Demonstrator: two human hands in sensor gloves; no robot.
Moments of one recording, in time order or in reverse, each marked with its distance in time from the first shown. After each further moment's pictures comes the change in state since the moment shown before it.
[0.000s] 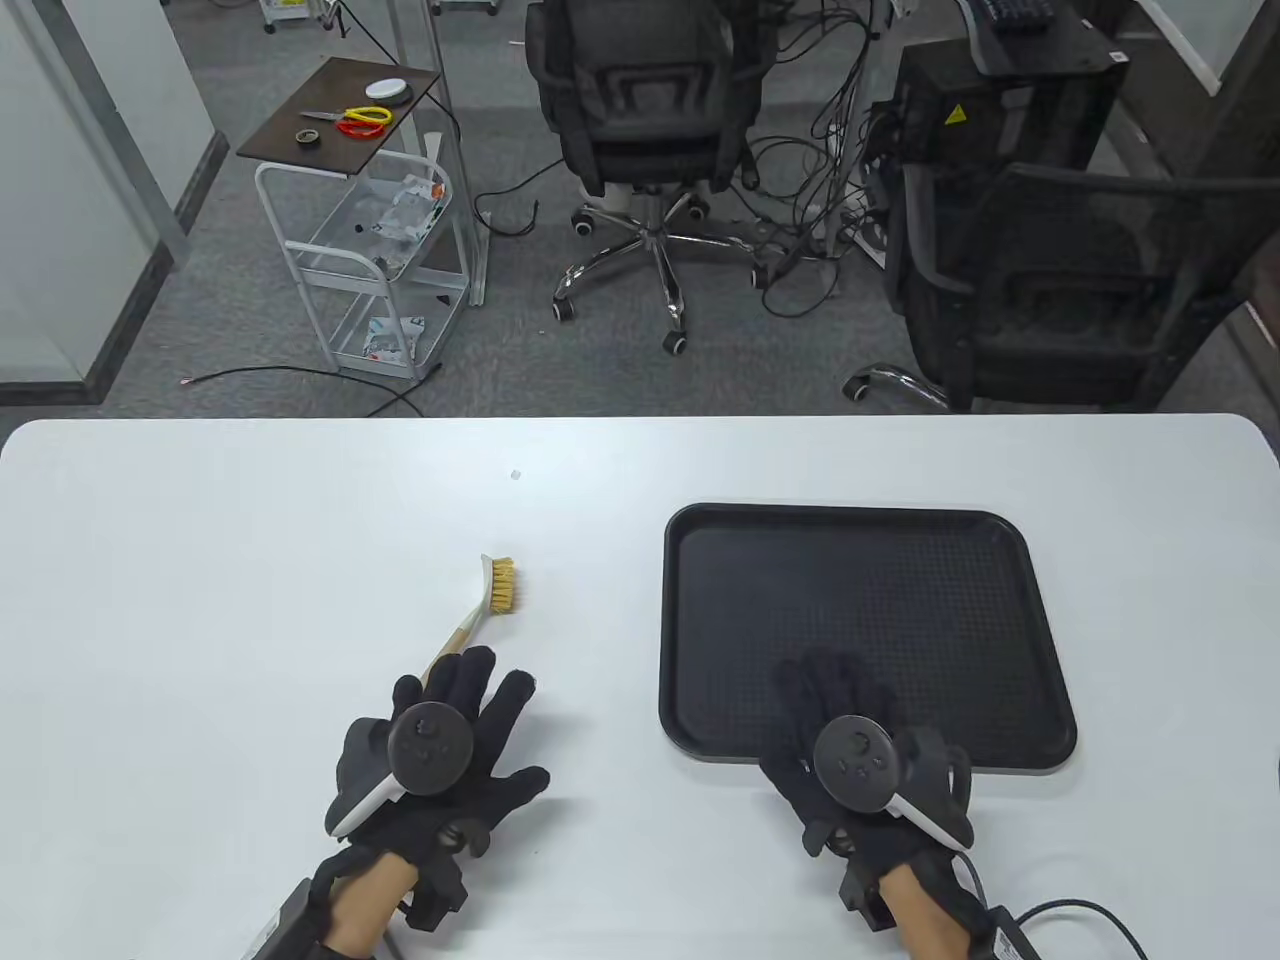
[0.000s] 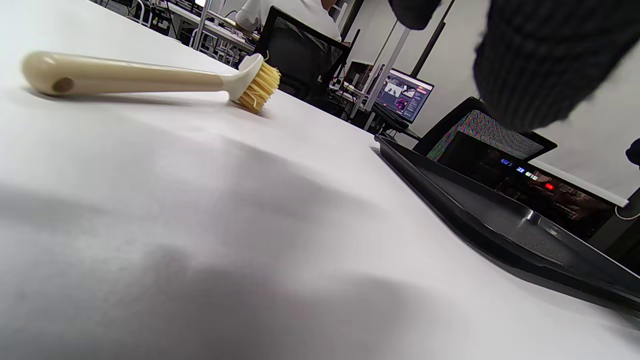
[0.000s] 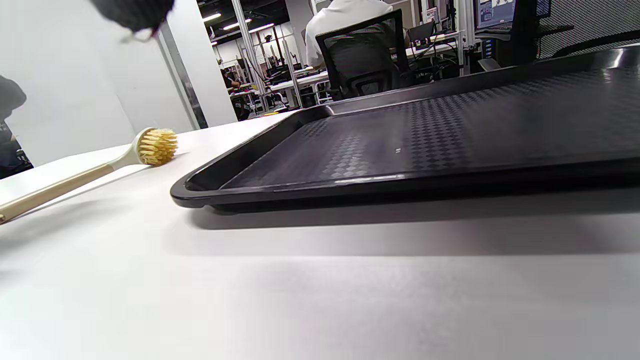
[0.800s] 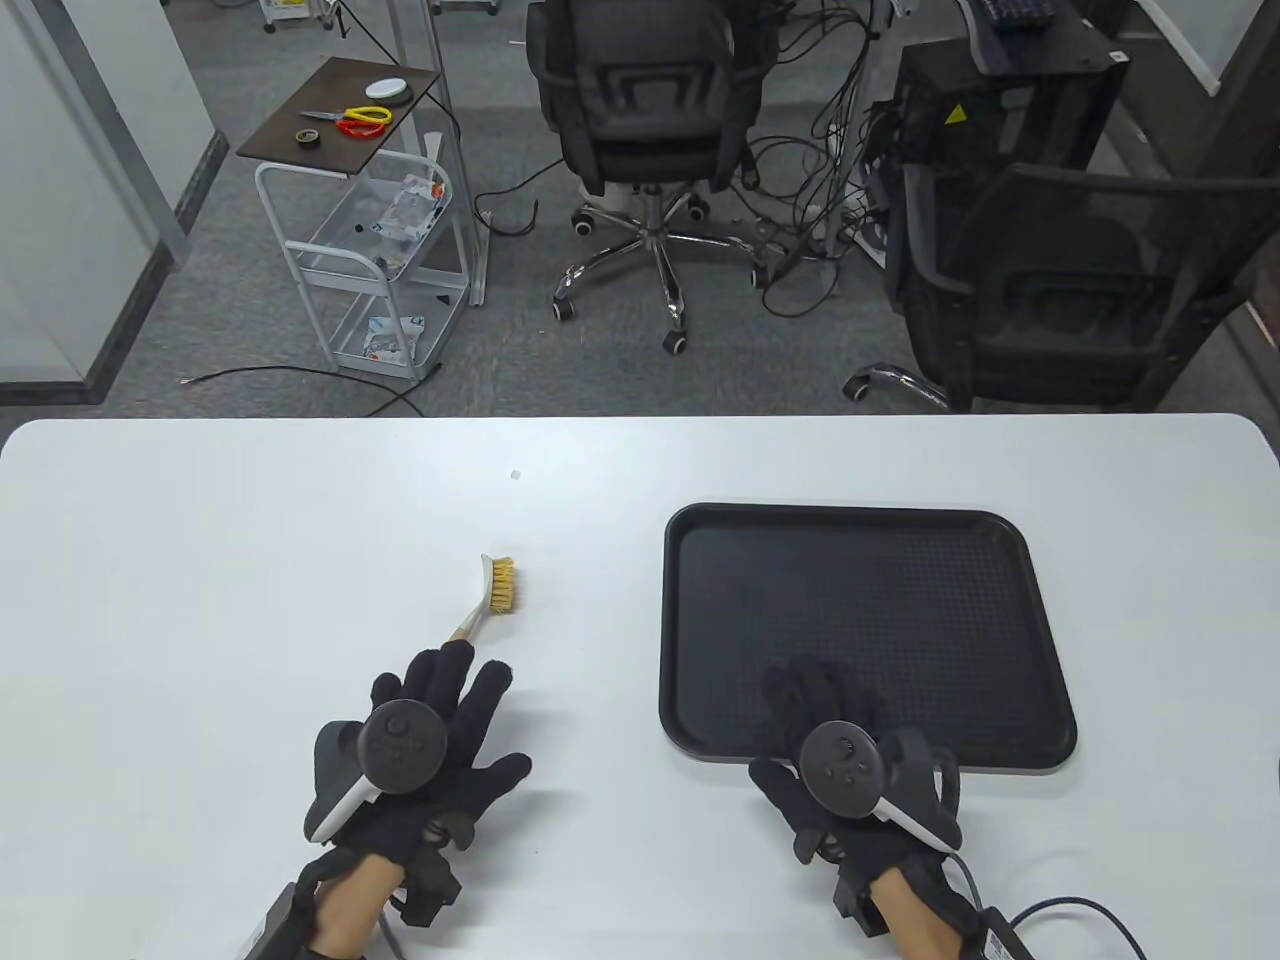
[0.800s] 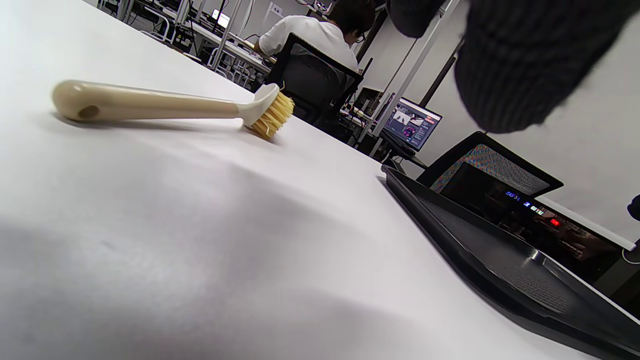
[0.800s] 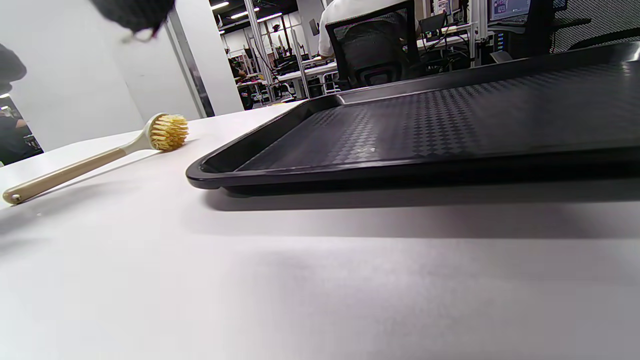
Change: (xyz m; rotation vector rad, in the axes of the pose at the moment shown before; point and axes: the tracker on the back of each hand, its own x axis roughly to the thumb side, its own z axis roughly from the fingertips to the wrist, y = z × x) left_hand -0.011 0.010 0.006 0.074 0.036 0.065; right_hand 0.007 0.007 0.000 0.027 -0.021 0.015
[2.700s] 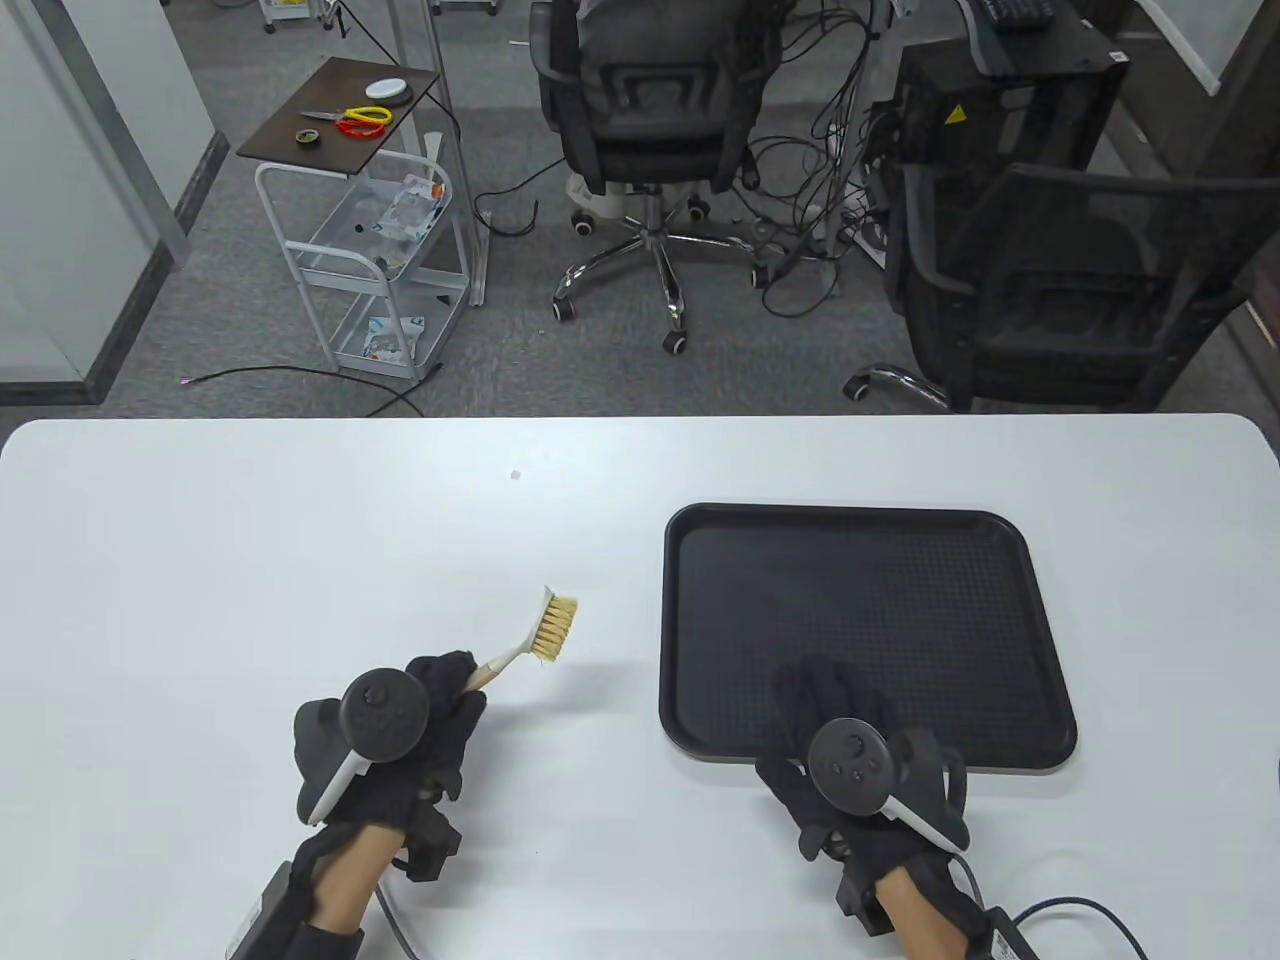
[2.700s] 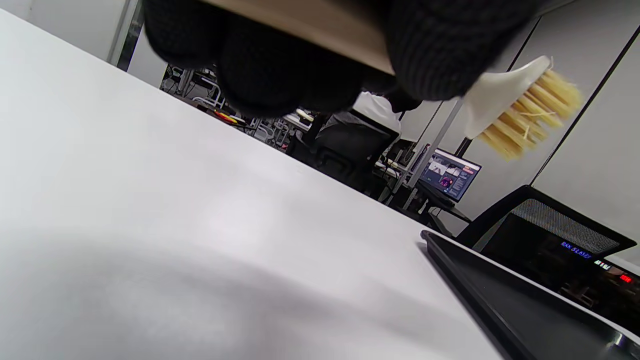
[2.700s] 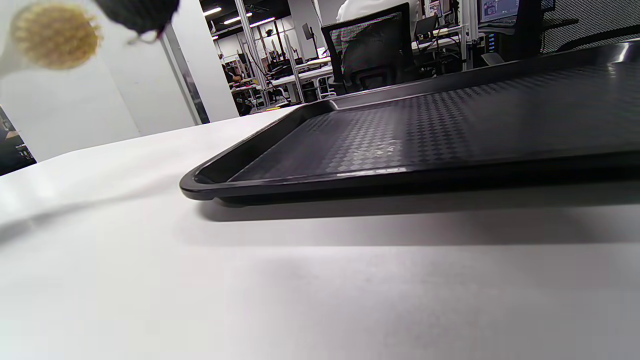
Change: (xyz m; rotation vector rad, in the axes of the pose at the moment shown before) left_hand -0.003 0.024 -0.005 0.147 0.136 -0.031; right_hand -0.004 -0.004 0.002 -0.009 0.020 -0.017
